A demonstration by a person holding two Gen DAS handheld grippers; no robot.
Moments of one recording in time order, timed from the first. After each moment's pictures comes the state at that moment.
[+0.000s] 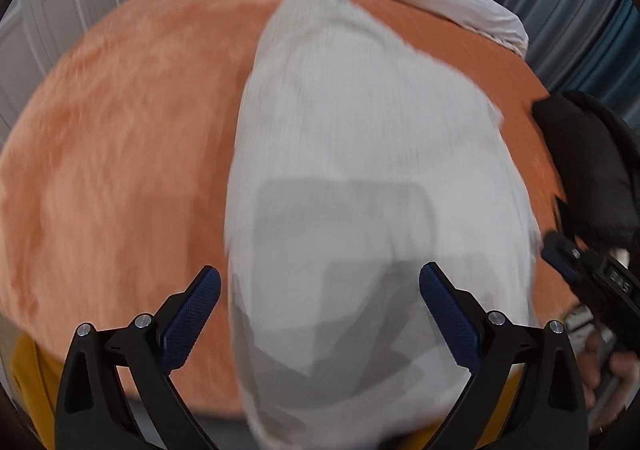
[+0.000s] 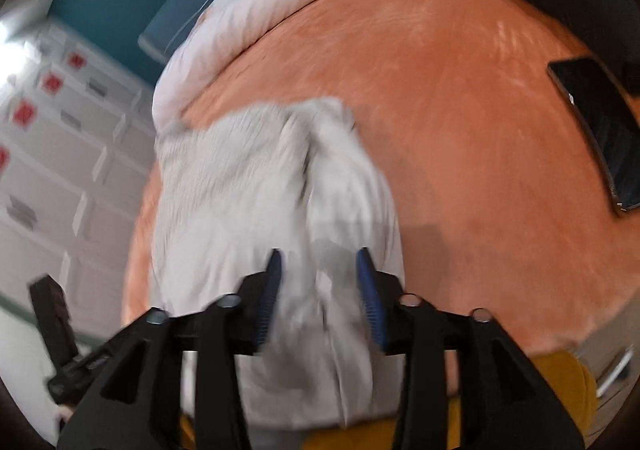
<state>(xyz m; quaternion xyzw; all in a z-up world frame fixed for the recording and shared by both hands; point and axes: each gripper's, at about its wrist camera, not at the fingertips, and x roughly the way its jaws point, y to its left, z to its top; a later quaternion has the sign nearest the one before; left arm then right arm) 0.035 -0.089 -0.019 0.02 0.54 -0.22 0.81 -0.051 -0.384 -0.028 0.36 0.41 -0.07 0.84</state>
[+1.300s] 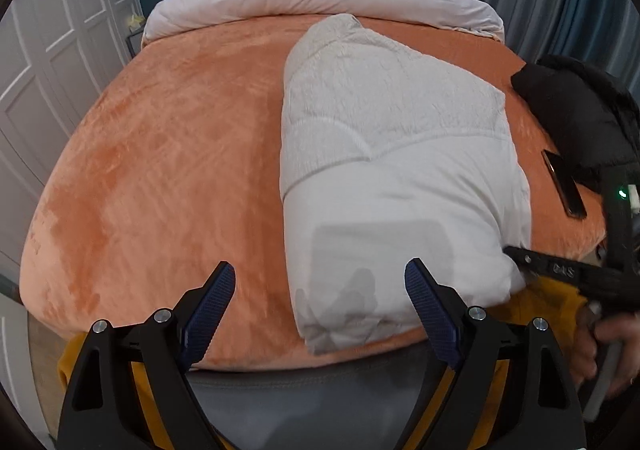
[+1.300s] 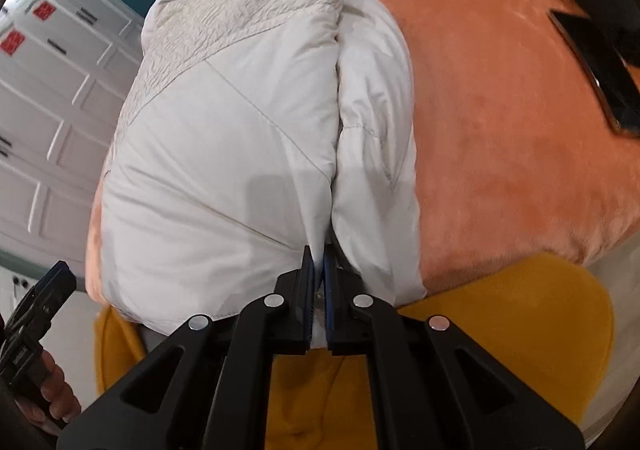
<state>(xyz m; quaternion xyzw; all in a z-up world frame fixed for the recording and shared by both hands) -0.031 -0.064 0.019 0.11 0.46 -0.21 0.86 -0.079 -0.330 -0.065 0.32 0.50 -0.06 0.81</state>
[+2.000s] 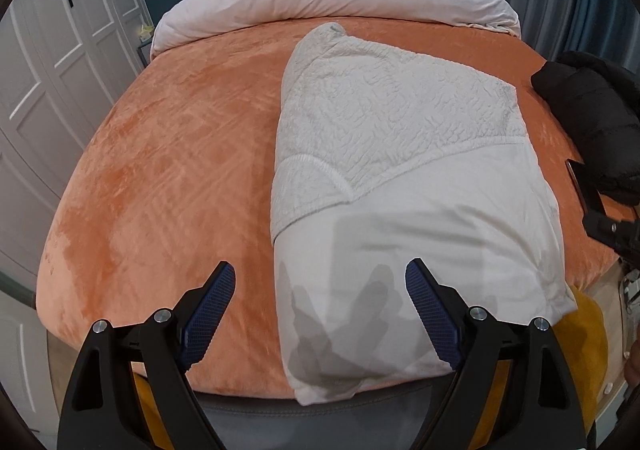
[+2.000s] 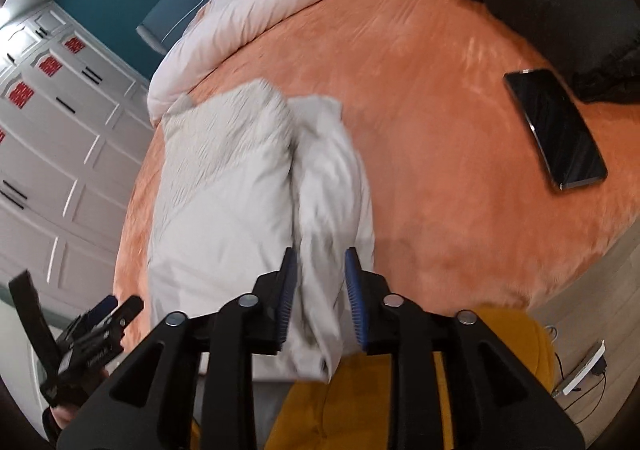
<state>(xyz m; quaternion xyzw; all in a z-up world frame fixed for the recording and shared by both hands) -0.003 -0.101 0.021 0.14 0.46 -0.18 0.86 -0.100 -0.390 -0.004 0.35 0.41 -0.09 0.84</state>
